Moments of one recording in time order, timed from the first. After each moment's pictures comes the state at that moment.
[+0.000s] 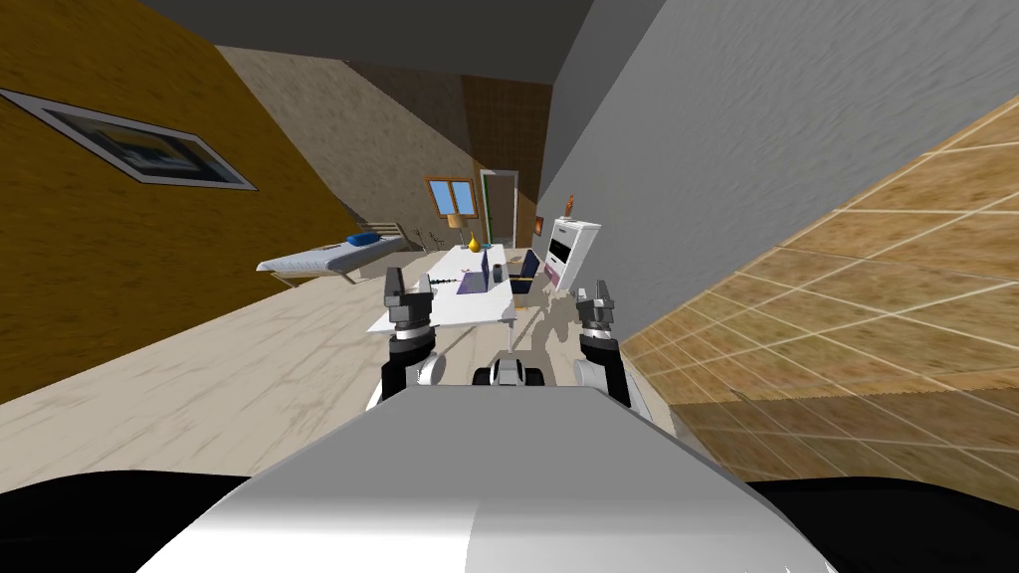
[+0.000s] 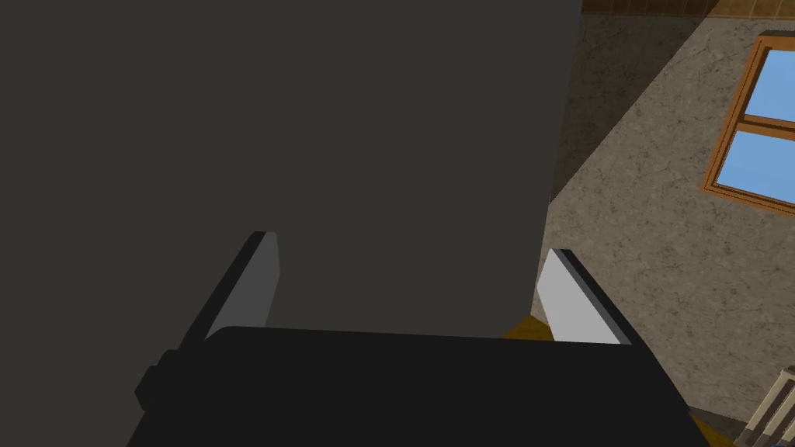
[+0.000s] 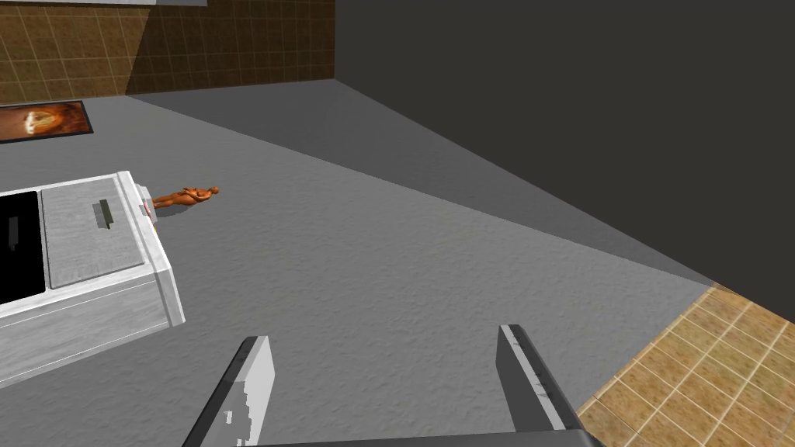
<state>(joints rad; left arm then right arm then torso) 0.47 0.05 -0.05 -2.29 0.05 -0.63 -0.15 0.49 -0.03 -0.03 -2.20 0.04 -0.44 -0.14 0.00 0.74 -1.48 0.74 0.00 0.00</state>
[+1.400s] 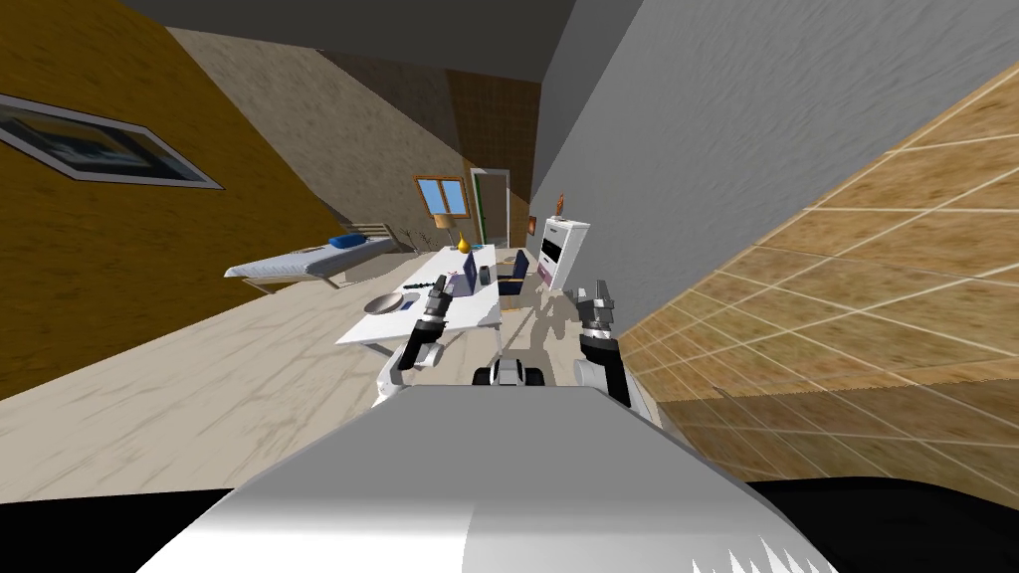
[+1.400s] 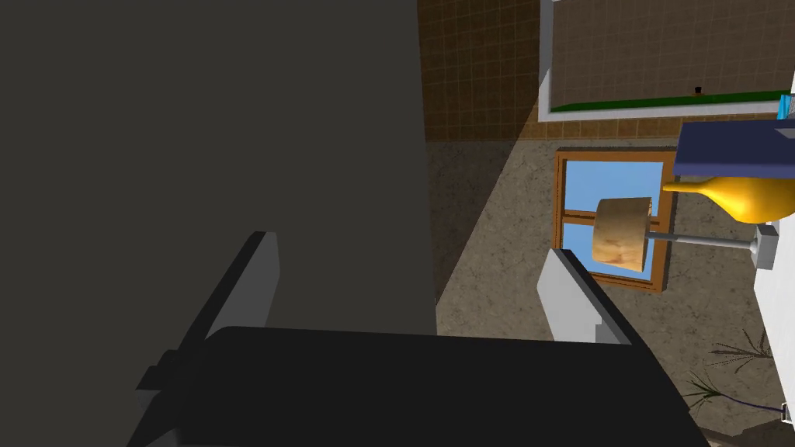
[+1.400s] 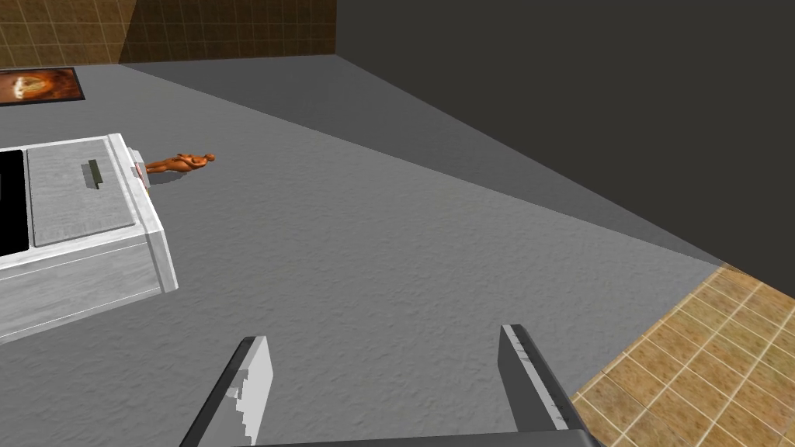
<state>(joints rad) 0.25 0.30 -0.03 -1.93 0.06 -0.48 -0.05 0.49 -0.03 -0.03 -2.20 0.04 -0.44 -0.14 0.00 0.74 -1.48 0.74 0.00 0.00</state>
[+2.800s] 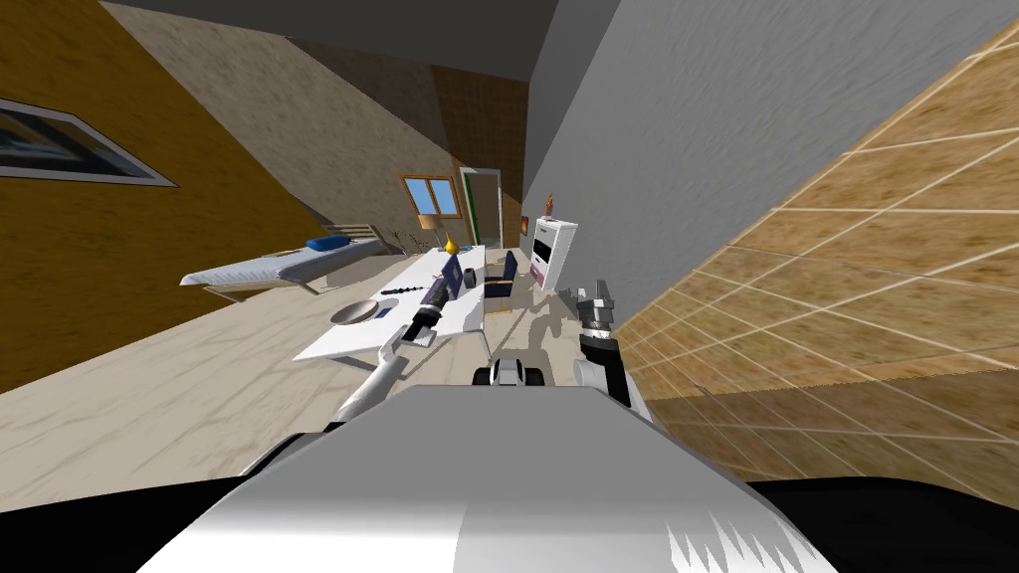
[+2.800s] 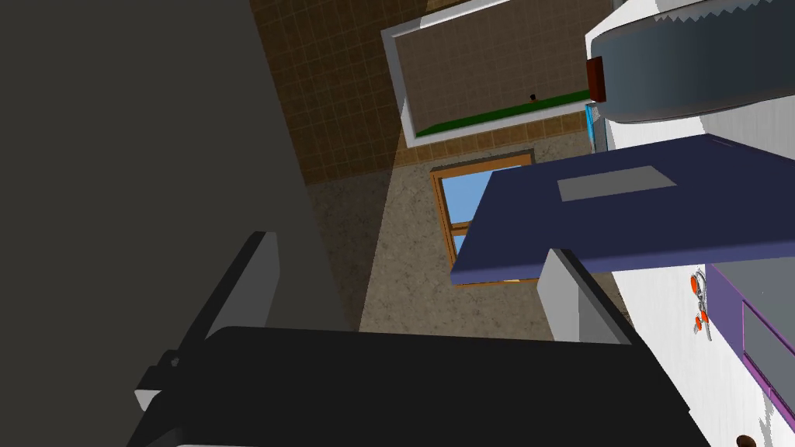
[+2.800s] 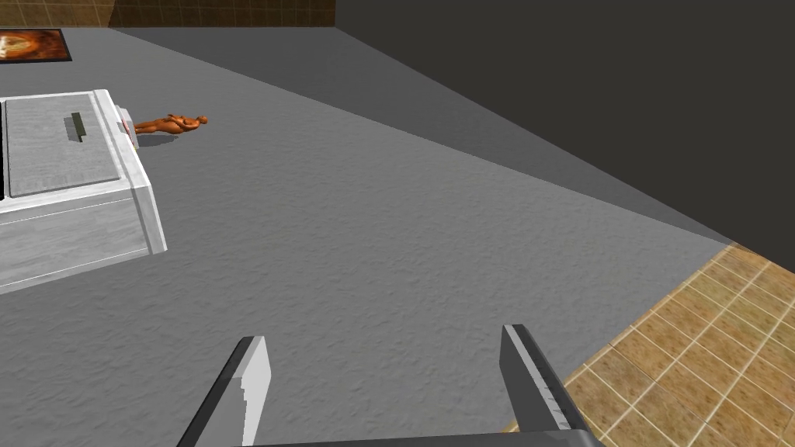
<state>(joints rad) 0.01 0.50 -0.01 -1.54 0.06 -0.31 0.05 0.49 -0.03 -0.03 -2.20 0.04 -0.44 -0.14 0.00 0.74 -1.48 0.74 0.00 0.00</state>
